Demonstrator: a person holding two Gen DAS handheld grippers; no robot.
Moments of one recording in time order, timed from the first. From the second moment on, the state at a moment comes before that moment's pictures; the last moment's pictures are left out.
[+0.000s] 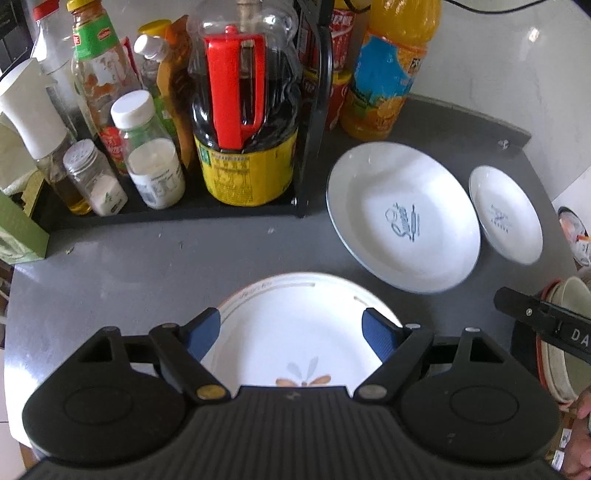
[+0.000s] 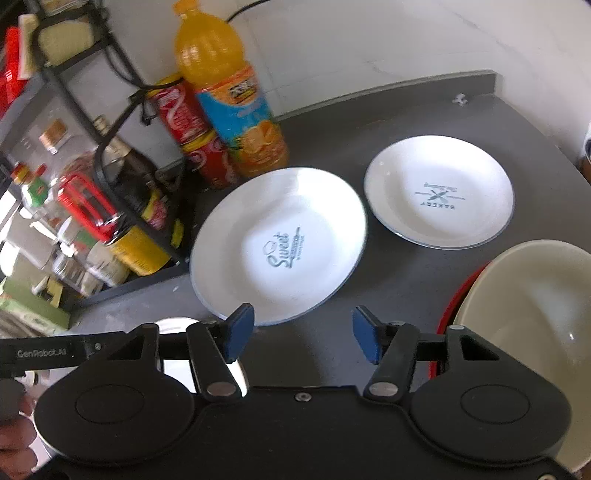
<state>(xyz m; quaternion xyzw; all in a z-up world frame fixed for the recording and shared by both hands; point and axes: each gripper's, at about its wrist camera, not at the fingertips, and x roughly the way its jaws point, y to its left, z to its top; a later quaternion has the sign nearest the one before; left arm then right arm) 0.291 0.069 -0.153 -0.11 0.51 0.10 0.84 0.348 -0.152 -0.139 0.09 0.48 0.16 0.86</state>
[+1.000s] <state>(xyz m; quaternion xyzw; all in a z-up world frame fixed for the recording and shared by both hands) 0.404 0.036 -0.217 -0.08 0.52 0.04 0.85 0.416 -0.156 -0.195 0.16 0.48 0.07 0.86</state>
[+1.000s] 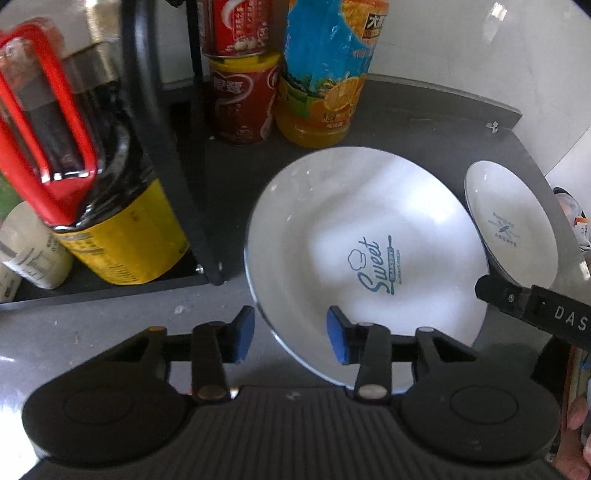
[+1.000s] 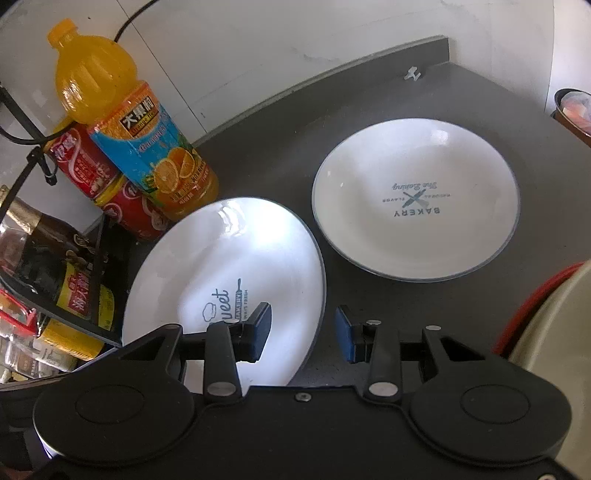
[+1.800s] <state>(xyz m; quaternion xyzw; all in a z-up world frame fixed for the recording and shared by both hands) 0.421 0.047 -0.238 -0.09 0.51 0.07 0.85 0.442 -0.148 -0.228 0.16 0.49 0.06 0.85</state>
